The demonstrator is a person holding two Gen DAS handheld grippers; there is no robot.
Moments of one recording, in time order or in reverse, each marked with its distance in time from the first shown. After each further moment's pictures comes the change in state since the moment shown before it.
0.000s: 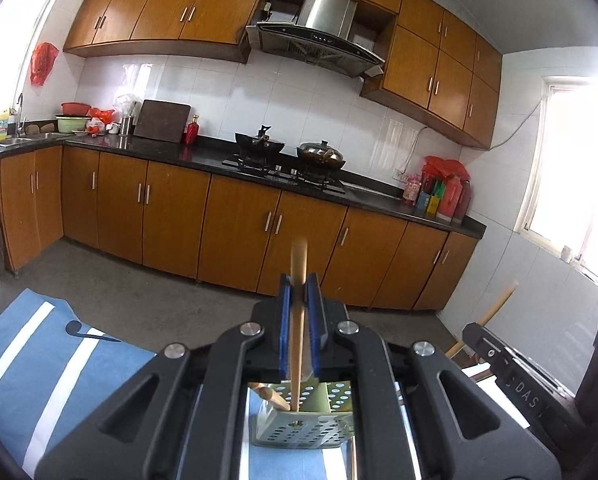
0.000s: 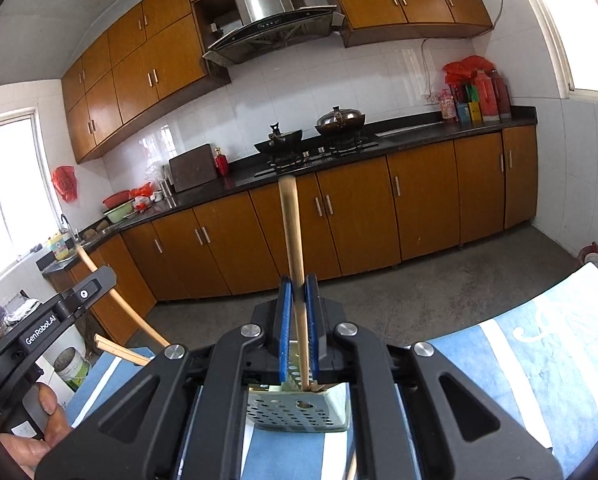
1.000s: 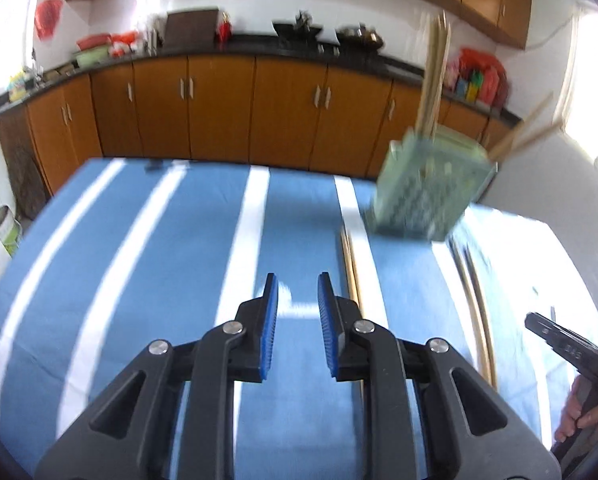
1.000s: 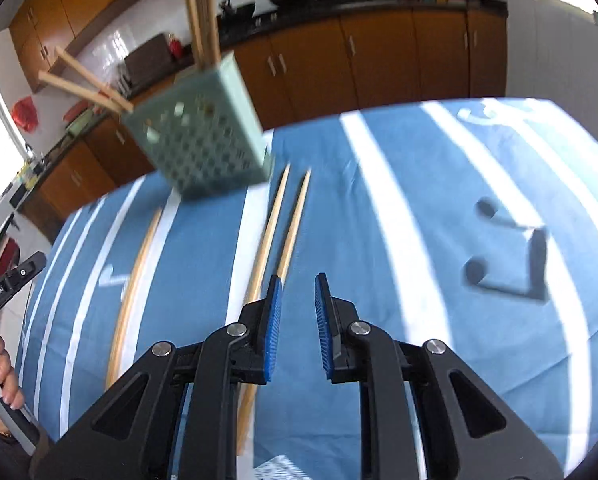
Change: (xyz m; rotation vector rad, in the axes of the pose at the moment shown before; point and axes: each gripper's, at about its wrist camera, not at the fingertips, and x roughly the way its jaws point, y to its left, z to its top) left arm -0.071 0.106 -0.167 0.062 0.422 0.132; right arm -0.018 -0.044 -0.196 0.063 0.487 -0.102
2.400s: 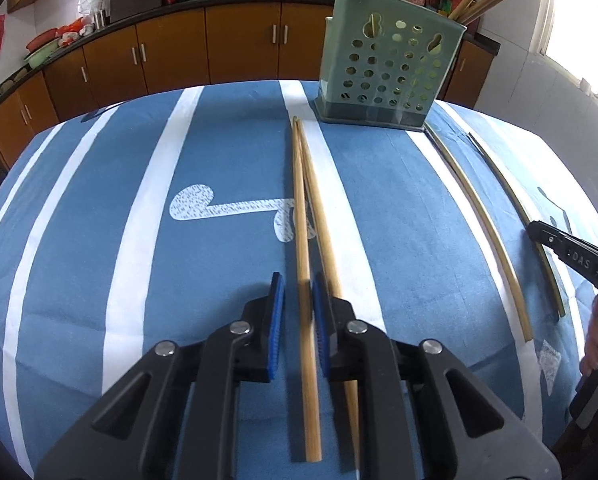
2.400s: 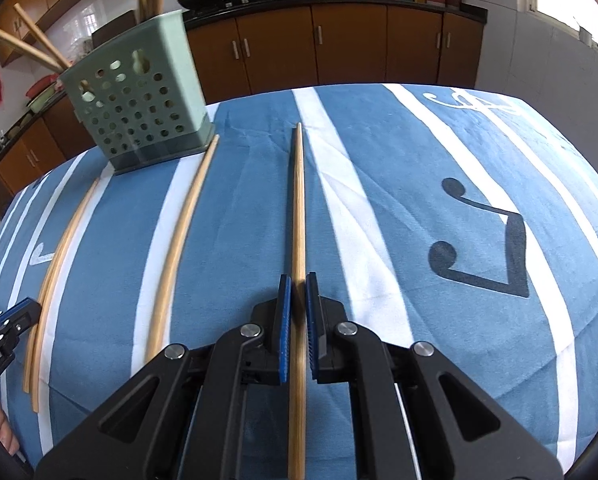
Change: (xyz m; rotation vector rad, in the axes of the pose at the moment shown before) left arm 0.056 -0.051 -0.049 0.150 0.179 -0.022; right arm 0.018 -0.025 -0.007 -0.039 -0.013 -0.186
